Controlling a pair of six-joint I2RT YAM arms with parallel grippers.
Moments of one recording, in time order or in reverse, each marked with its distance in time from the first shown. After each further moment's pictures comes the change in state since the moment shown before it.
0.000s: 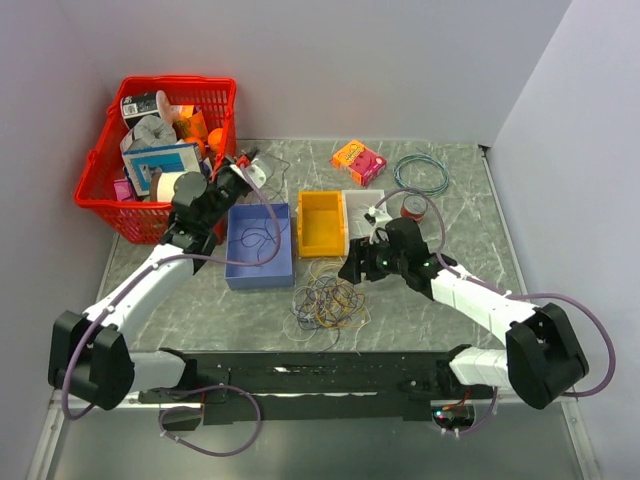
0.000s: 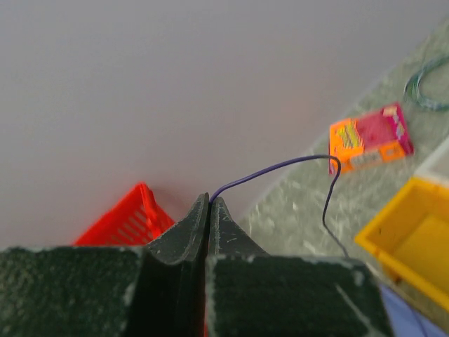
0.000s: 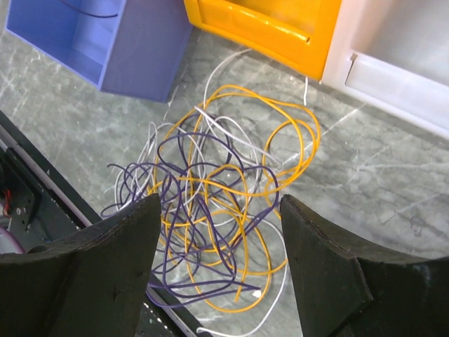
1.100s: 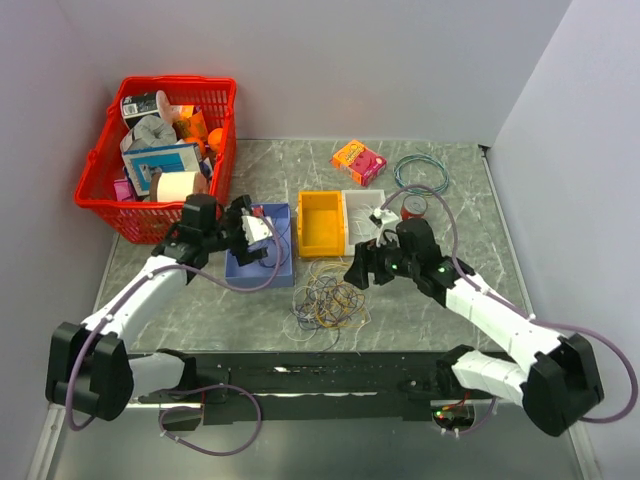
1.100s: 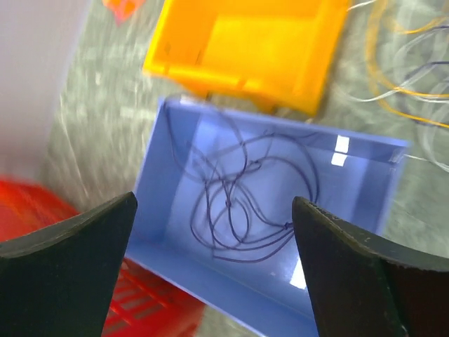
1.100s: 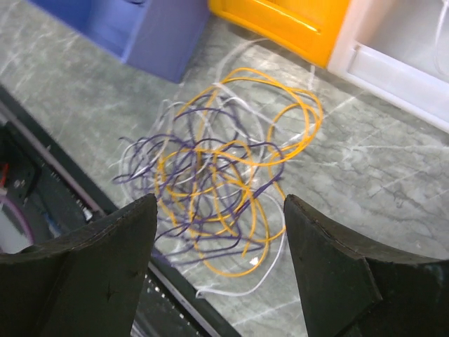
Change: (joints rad) left arm 0.085 -0.047 -0.172 -0.610 0.304 0.226; right arm 0.002 -0.138 0.028 -0.158 -0.004 -0.082
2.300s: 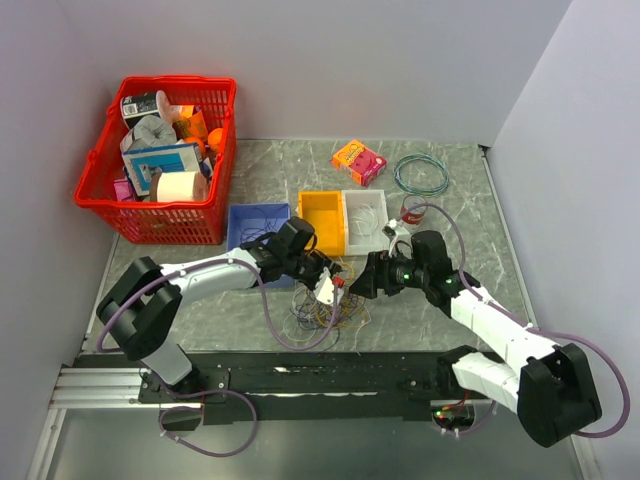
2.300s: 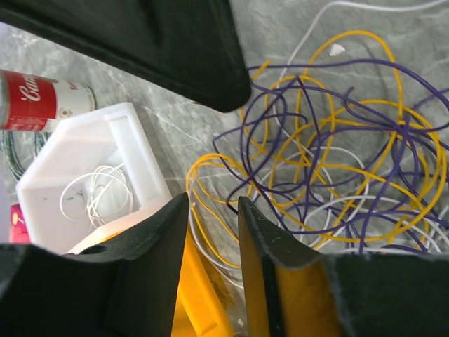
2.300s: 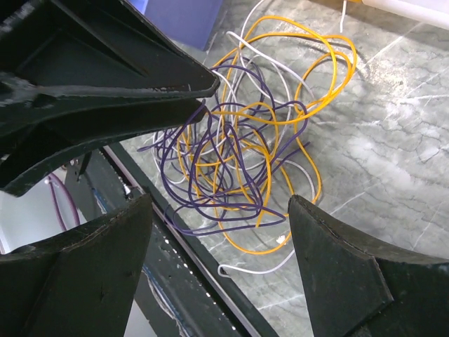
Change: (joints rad) left arm -0.522 0.386 0.196 -0.028 0.093 0.439; right arm -0.135 -0.070 -0.176 0.102 -0.245 0.097
